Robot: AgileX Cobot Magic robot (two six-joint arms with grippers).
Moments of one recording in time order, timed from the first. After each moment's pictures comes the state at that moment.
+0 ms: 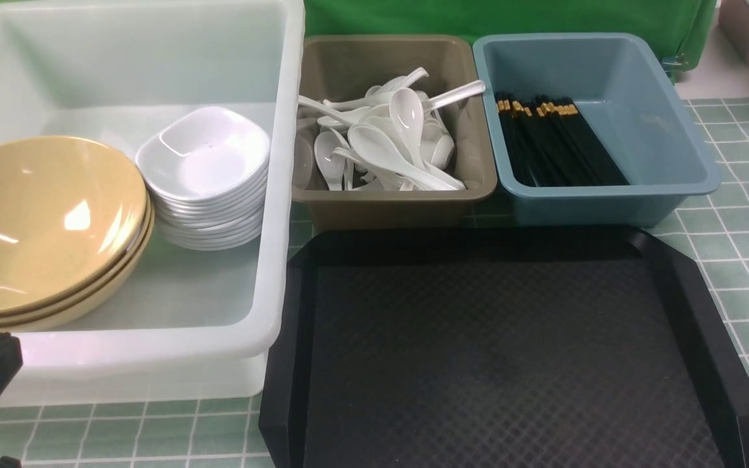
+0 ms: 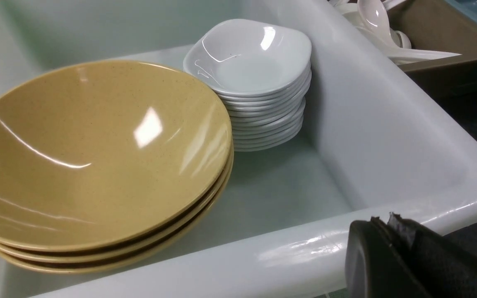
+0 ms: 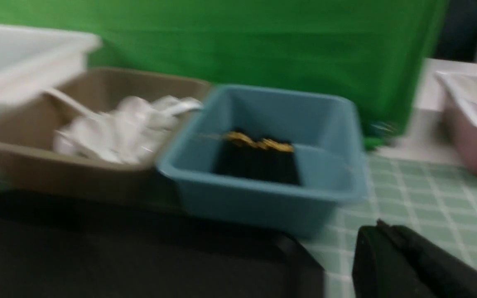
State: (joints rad) right arm 0.08 0.25 -0.16 -0.04 0.10 -0.02; left arm -0.15 0.28 -0.43 -0.10 0.61 0.16
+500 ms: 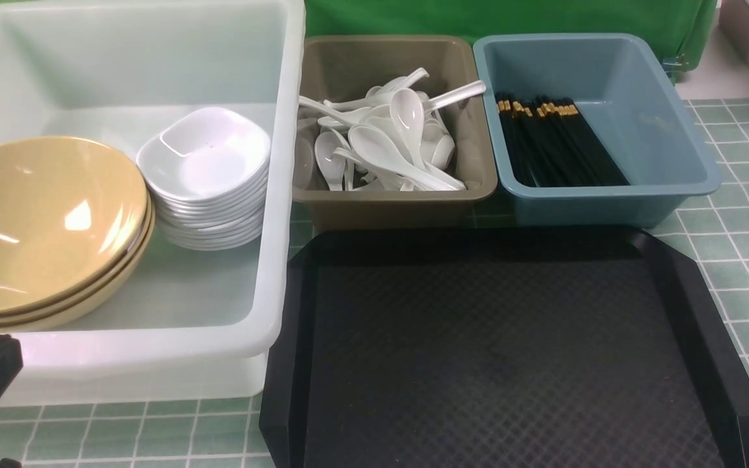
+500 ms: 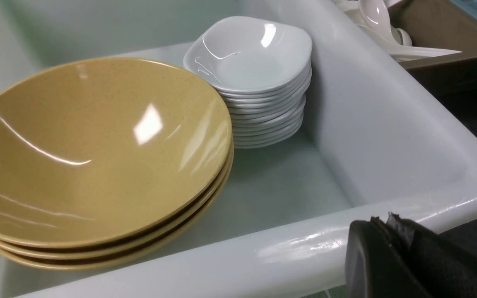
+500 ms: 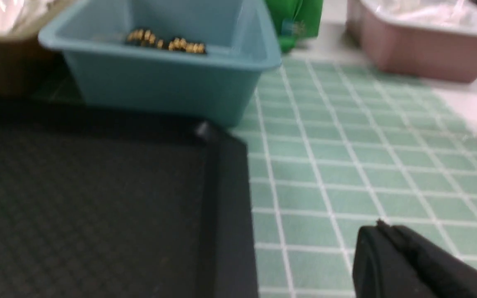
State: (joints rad) right arm -0.05 -0.01 0.03 -0.09 0.30 -0.01; left arm -0.15 0.28 -0.43 -0.10 0.61 0.16
